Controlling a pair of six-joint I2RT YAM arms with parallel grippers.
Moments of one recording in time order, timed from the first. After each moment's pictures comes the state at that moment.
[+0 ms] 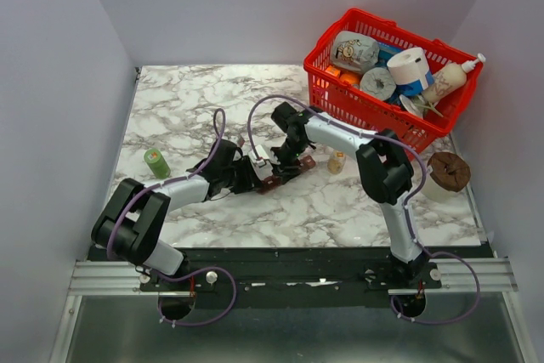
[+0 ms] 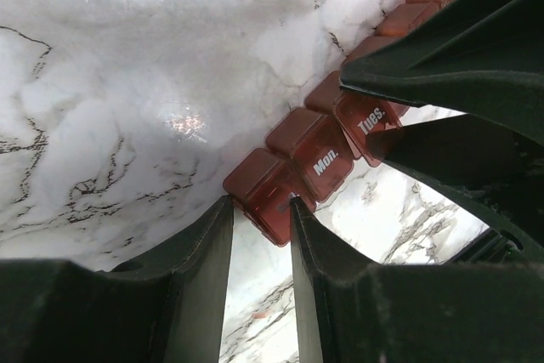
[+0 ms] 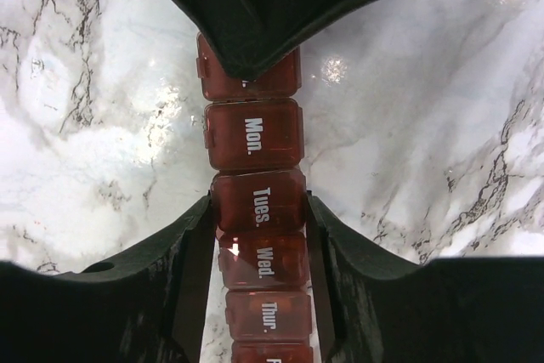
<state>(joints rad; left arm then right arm) -0.47 1.49 0.60 0.07 0.30 -0.70 0.70 2.19 1.73 -0.97 -0.62 -1.34</state>
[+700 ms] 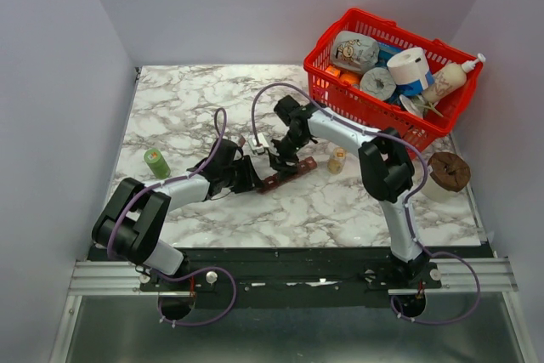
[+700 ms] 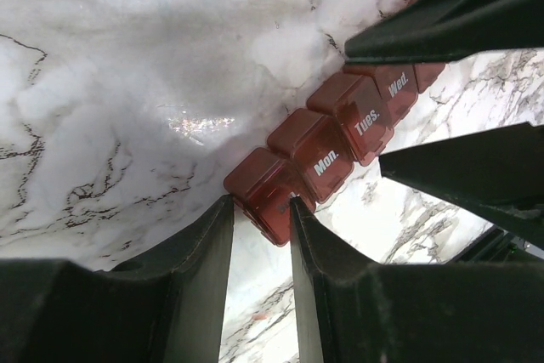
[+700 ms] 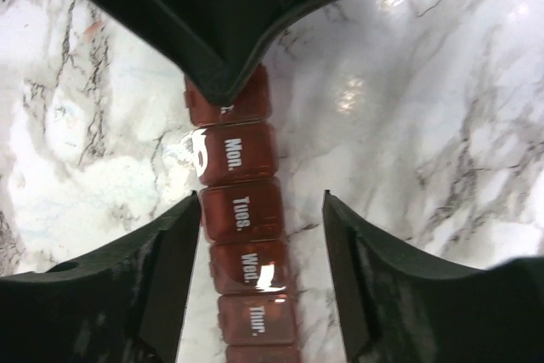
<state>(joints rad) -0.47 1.49 0.61 0.06 0.30 -0.69 0.67 2.20 1.79 -0.97 -0.73 -1.22</state>
